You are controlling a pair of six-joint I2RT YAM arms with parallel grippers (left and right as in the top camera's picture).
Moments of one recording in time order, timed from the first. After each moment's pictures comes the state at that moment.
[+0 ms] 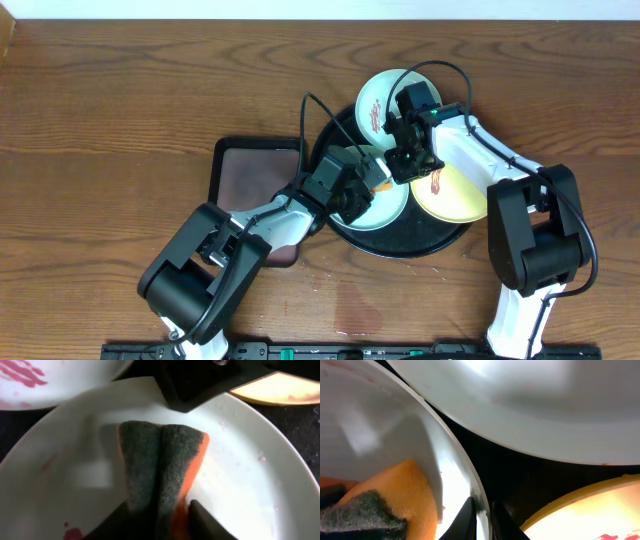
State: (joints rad) left arm -0.64 1.86 0.85 0.19 0.23 0.24; right arm 0.33 2.03 1.38 -0.80 -0.10 0.01
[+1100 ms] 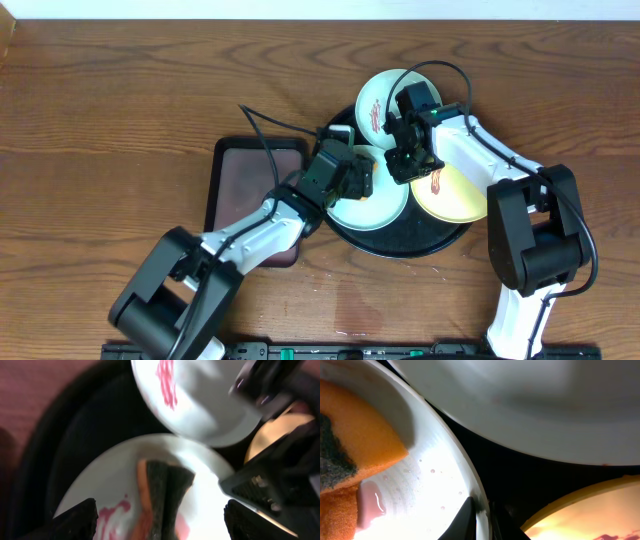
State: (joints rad) left arm -0.65 1.70 0.85 0.14 -0.05 -0.55; right arm 0.33 2.03 1.38 -0.80 -0.10 0.00
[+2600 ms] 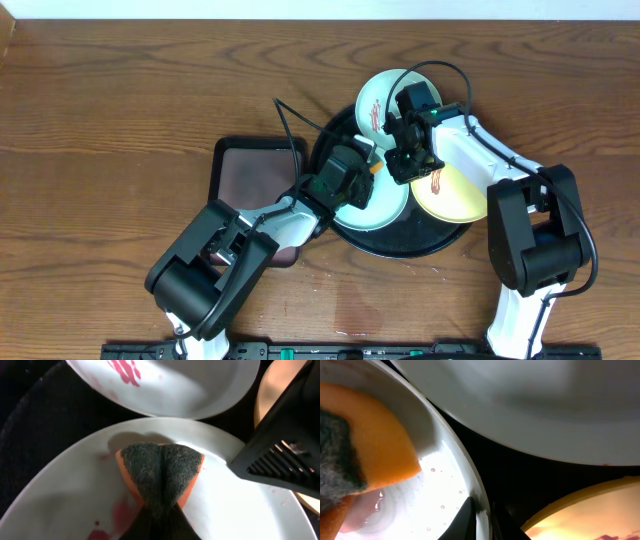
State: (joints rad) left arm -0.66 1.89 0.85 0.32 0.03 -0.27; right arm 0.33 2.03 1.38 -0.80 -0.10 -0.01
